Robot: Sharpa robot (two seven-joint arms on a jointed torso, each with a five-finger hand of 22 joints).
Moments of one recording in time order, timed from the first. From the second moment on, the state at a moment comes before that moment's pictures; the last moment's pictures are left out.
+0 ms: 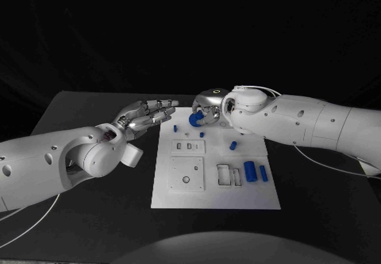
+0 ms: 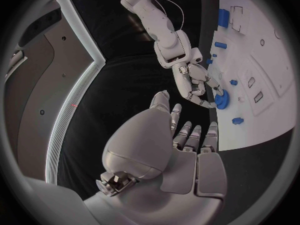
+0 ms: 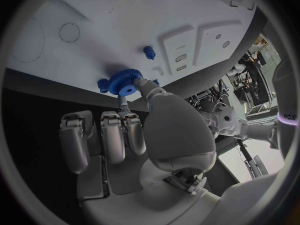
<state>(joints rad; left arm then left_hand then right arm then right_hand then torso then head) 1.30 -0.87 -0.23 1.63 -0.11 -0.16 0.36 1.57 0.21 -0.21 0.28 0.50 0.54 0.16 0.17 0.06 0.09 0.15 0.14 0.03 0.04 0.16 0.09 0.02 0.16 0.08 0.30 0.05 0.06 1.32 -0.50 -0.18 1.17 -1.58 -0.13 -0.06 1.30 -0.04 0.27 0.04 0.43 0.87 0.17 0.11 0.59 1.47 0.06 1.57 1.31 1.47 0.02 1.57 1.31 0.01 1.47 0.13 1.55 1.31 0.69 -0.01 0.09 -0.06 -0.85</state>
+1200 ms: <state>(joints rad) 1.30 -0.86 -0.23 1.62 -0.11 -0.16 0.35 1.57 0.21 -0.21 0.28 0.50 0.54 0.16 0.17 0.06 0.10 0.15 0.14 0.03 0.05 0.16 0.09 0.02 0.16 0.08 0.30 0.06 0.06 1.31 -0.52 -0.18 1.16 -1.58 -0.10 -0.07 1.25 -0.04 0.24 0.07 0.13 0.63 0.12 0.07 0.49 1.47 0.05 1.57 1.31 1.47 0.00 1.57 1.31 0.01 1.47 0.11 1.53 1.31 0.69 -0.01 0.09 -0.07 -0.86</state>
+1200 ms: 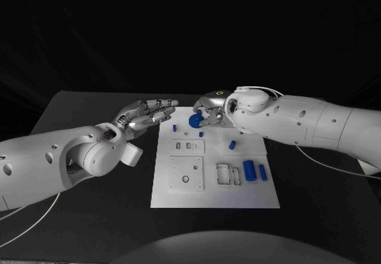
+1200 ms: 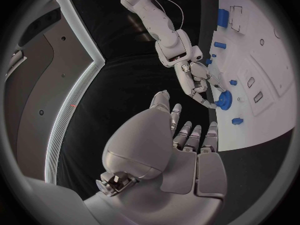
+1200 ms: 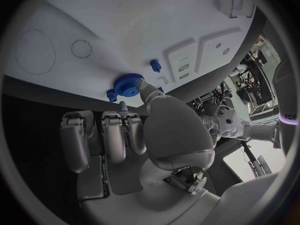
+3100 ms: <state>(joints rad) 1.26 -0.87 -0.23 1.61 -0.11 -0.15 0.36 1.57 0.22 -0.21 0.29 0.50 0.54 0.16 0.17 0.06 0.10 0.16 0.14 0.03 0.05 0.17 0.11 0.02 0.15 0.10 0.30 0.07 0.07 1.17 -0.92 -0.19 1.15 -1.05 -0.37 0.42 1.37 -0.05 0.17 0.20 0.30 0.46 0.10 0.38 0.69 1.46 0.01 1.57 1.31 1.47 -0.03 1.57 1.31 0.01 1.46 0.08 1.57 1.31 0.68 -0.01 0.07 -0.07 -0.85</state>
